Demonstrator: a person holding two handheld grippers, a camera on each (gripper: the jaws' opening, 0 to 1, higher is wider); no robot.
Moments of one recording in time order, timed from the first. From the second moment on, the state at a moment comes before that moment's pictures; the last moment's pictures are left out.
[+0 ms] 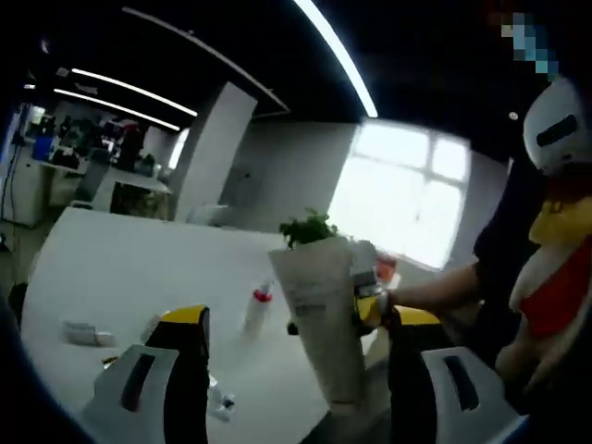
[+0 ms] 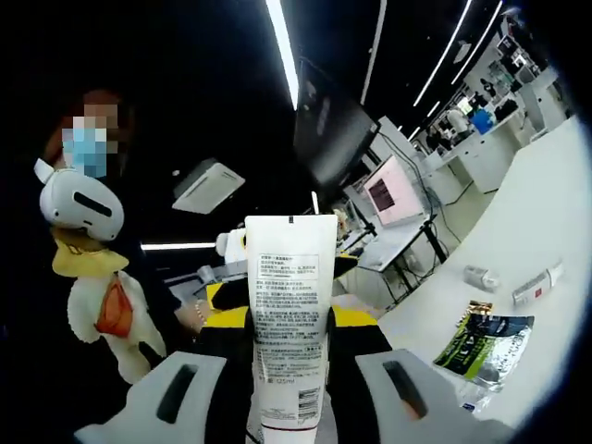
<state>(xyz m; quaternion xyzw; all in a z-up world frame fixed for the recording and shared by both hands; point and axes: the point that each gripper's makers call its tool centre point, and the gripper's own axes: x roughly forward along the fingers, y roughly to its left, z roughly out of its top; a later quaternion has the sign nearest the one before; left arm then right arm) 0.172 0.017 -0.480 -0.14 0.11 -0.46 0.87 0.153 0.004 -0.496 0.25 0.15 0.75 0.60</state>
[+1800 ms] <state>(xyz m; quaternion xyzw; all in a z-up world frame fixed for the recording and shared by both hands) 0.210 -0.035 -0.433 -0.16 0.06 -0.52 0.84 0.178 -0.068 -0.496 0.26 0.16 0.64 0.71</state>
